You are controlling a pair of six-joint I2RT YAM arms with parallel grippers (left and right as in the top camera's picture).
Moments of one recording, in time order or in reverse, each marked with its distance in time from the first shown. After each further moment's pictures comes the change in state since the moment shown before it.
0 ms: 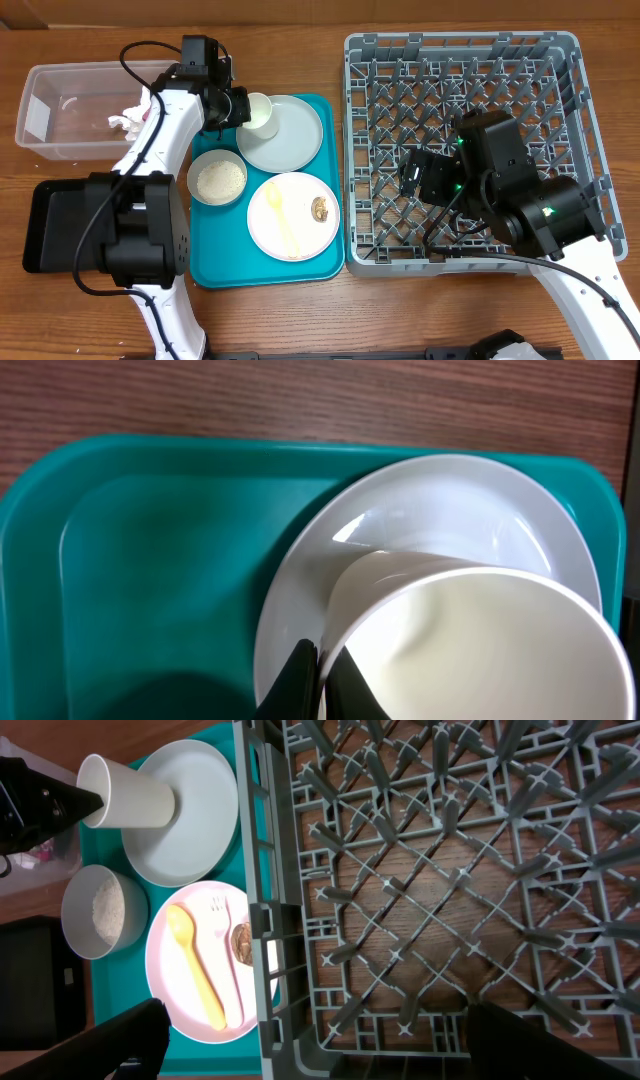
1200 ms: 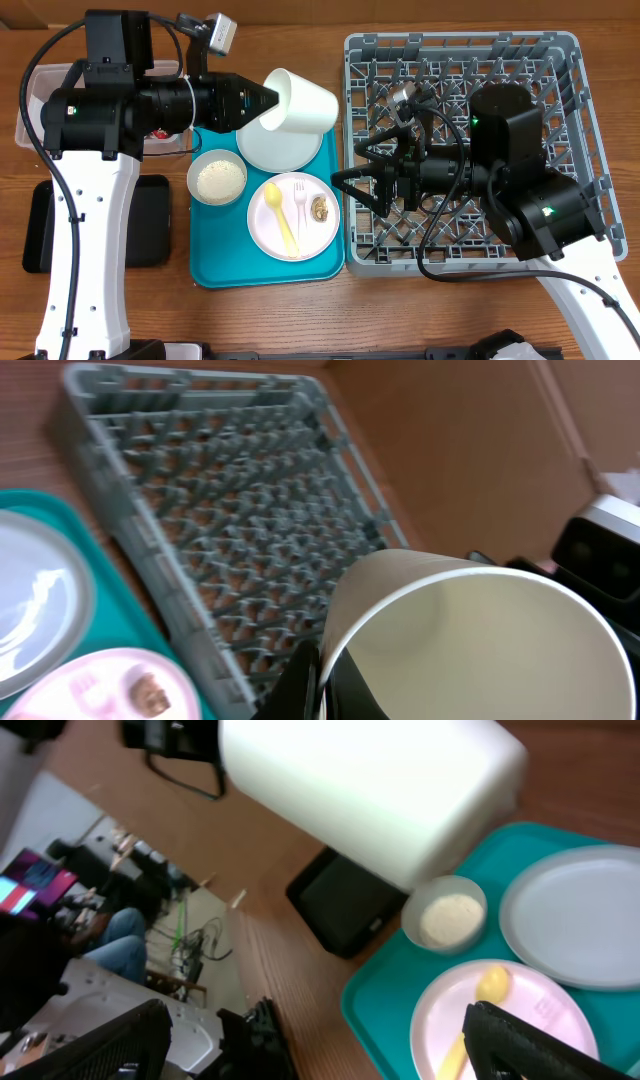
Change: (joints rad) left arm 0.021 -0.528 0.169 -0.404 0.809 0.118; right arm 0.000 0.000 0.000 0.483 -0.867 -0.374
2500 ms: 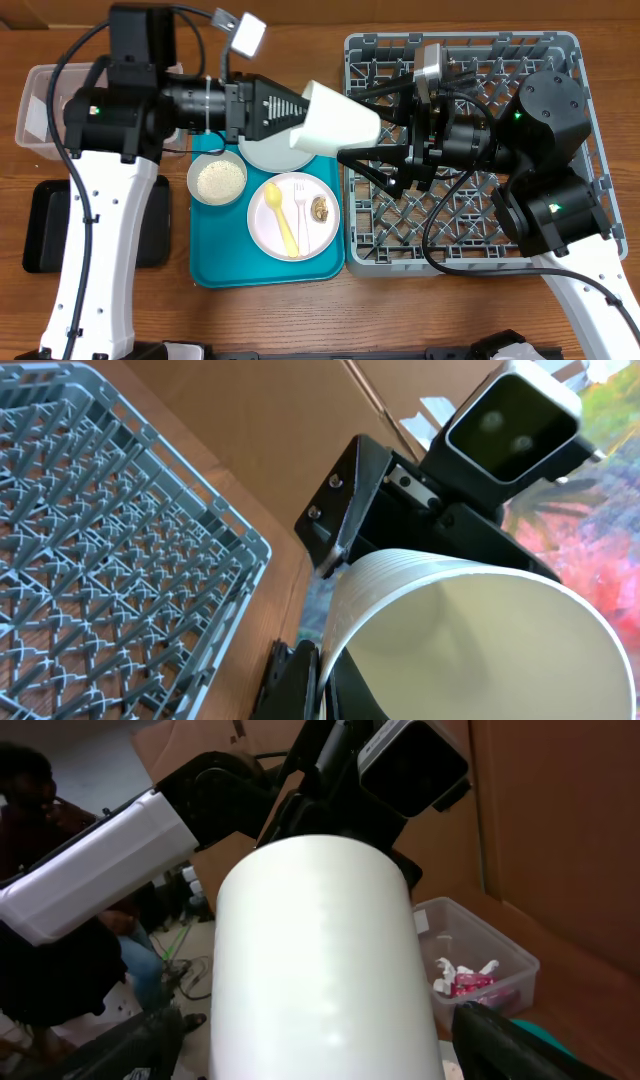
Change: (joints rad) left arm -0.094 0.000 0.000 0.100 0.391 -0.011; right arm -0.046 0.000 0.000 0.487 -0.150 0.026
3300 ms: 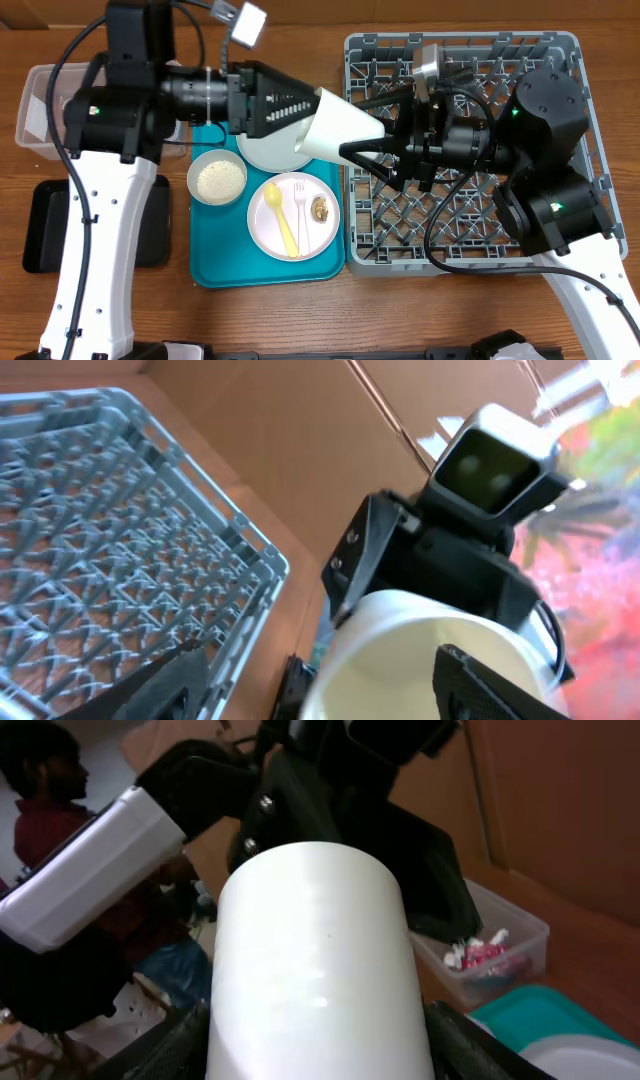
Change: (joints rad) left arm 0.024 0.000 0.000 0.102 -0.039 -0.100; right arm -0.013 0.003 0.005 -0.095 0.003 0.034
